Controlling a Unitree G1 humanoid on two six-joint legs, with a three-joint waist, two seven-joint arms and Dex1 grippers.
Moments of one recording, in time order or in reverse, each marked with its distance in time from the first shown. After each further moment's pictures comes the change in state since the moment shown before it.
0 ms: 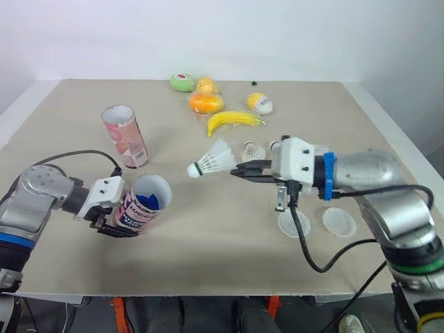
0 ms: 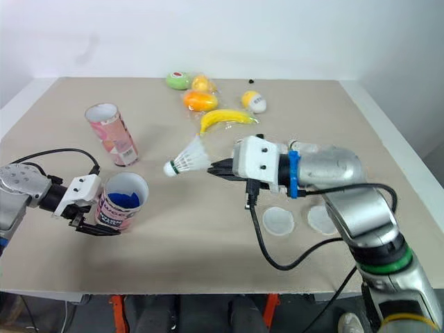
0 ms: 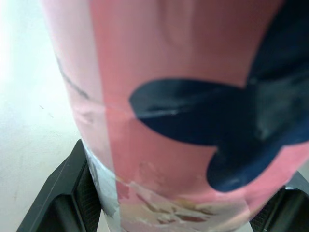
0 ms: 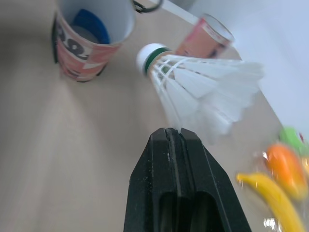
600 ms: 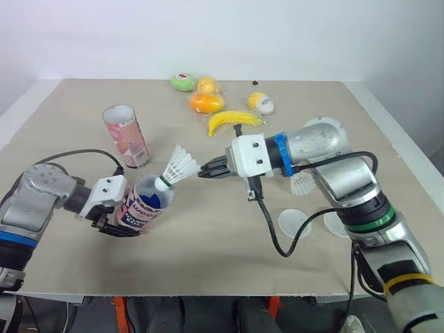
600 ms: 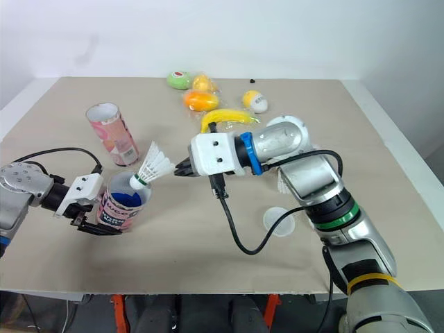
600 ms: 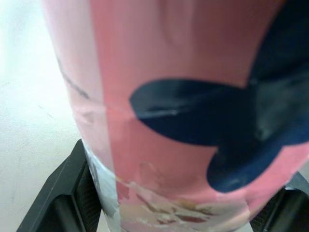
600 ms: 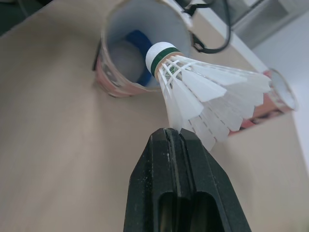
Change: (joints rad) left arm -0.006 -0.012 0.002 -0.018 0.019 0.037 0.001; right arm -0.265 0.208 0.185 0.264 -0.147 -0.201 0.205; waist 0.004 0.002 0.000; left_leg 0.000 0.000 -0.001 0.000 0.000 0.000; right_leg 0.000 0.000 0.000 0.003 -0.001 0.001
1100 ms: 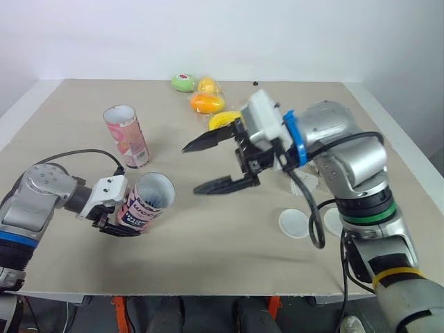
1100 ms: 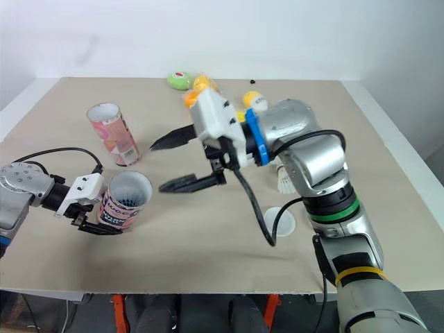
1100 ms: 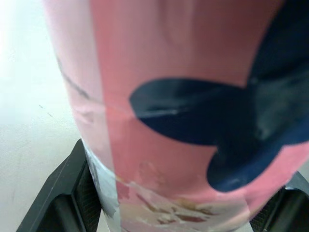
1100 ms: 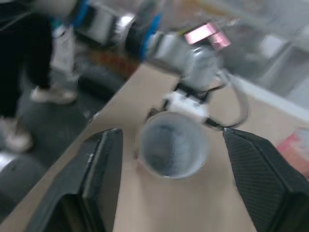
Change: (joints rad) left arm 0.002 -0.001 0.000 -0.003 0.001 0.005 0.009; right arm -0.013 0.026 -0.191 -0.037 0.313 0.372 -0.005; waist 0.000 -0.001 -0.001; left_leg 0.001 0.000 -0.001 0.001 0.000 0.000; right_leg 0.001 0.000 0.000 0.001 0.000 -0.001
